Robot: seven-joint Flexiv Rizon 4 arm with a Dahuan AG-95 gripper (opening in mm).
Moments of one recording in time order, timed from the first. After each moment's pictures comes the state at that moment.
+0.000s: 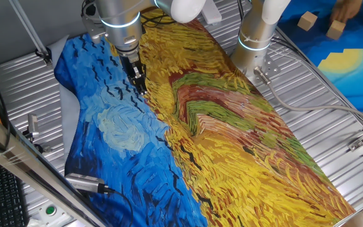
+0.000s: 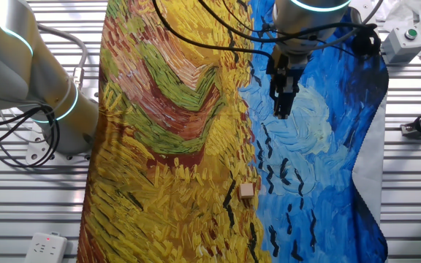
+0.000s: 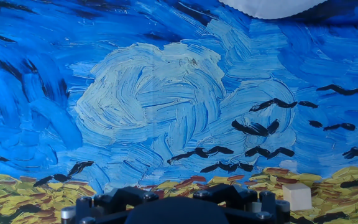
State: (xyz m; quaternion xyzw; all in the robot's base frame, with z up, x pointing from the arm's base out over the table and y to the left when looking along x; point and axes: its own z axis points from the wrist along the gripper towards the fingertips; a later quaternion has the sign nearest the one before) arm 0.500 0.000 0.170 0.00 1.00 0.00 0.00
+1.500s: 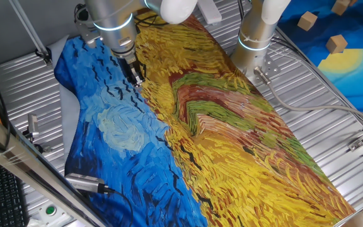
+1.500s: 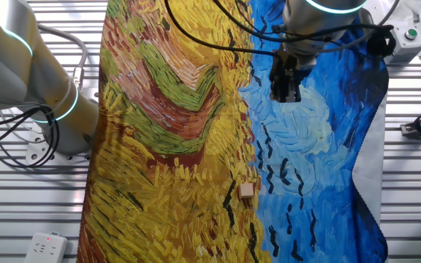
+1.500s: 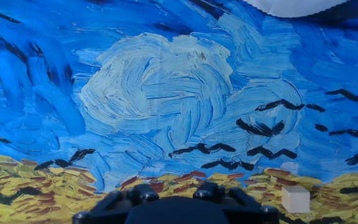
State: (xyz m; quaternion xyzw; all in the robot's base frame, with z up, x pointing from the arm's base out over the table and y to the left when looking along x) arm 0.500 0.000 0.170 -0.03 1.00 0.00 -0.03
